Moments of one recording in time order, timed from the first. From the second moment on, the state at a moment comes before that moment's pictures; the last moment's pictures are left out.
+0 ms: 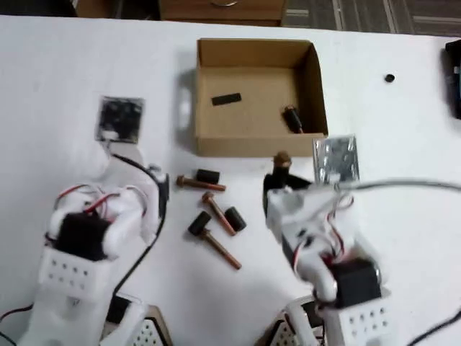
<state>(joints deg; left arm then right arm) 8.2 -54.9 42.6 73.2 11.0 -19.7 -67.6 47.5 66.3 -6.7</state>
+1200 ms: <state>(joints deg) 8.0 -83.7 95.3 44.1 6.5 -9.2 66.4 -68.6 82.6 13.4</state>
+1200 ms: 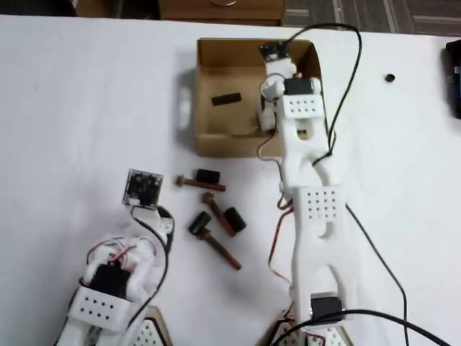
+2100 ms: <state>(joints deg) 8.0 -83.7 95.4 44.1 6.5 -9.3 68.0 -85.5 99.5 13.9</state>
